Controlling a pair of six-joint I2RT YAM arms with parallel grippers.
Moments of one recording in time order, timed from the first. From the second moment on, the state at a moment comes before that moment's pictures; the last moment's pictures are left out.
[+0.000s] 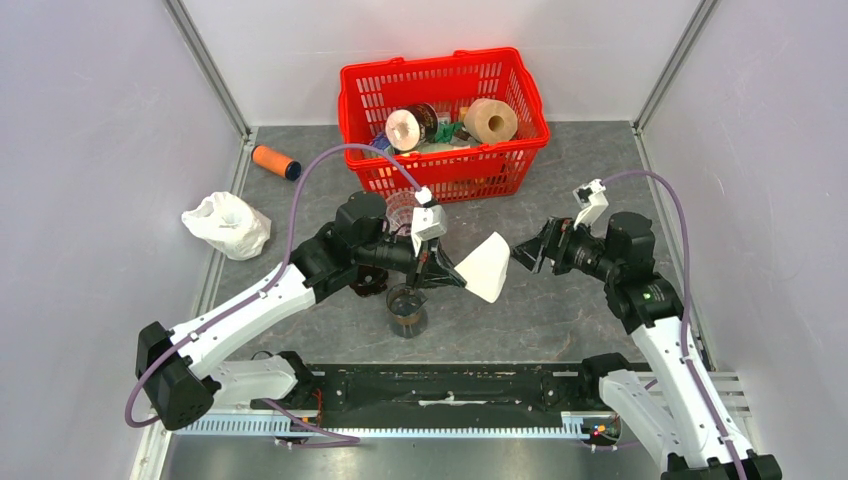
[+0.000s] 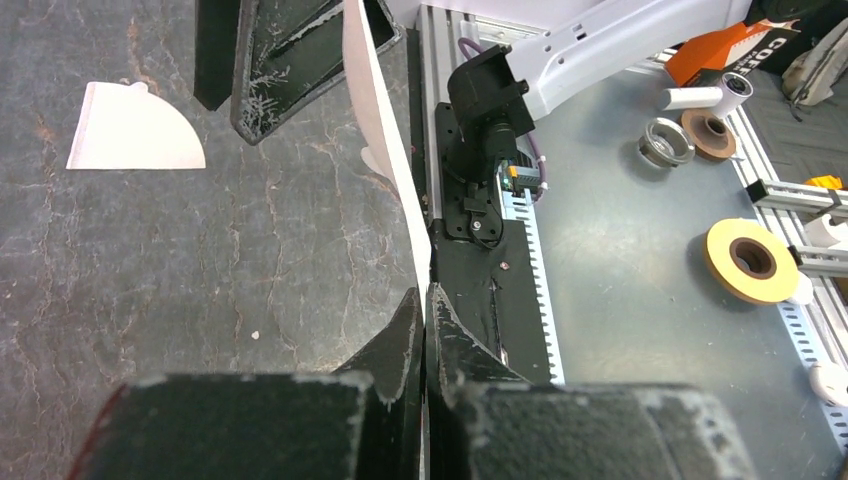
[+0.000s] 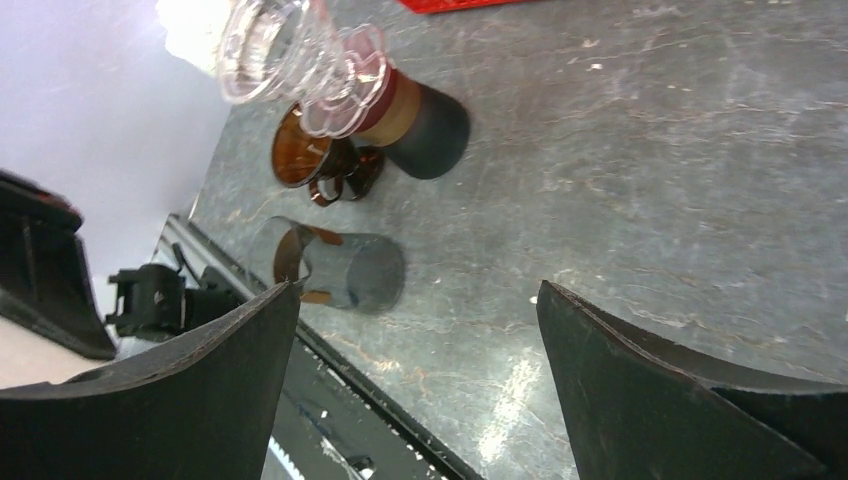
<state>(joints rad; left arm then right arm) -0.82 1.16 1.00 -0.13 0.83 -0.01 0.19 0.73 0.74 -0.41 -0.54 0.43</state>
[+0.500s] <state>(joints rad) -0.82 1.16 1.00 -0.13 0.78 -0.01 0.19 0.67 0.71 -0.36 -0.74 0.43</state>
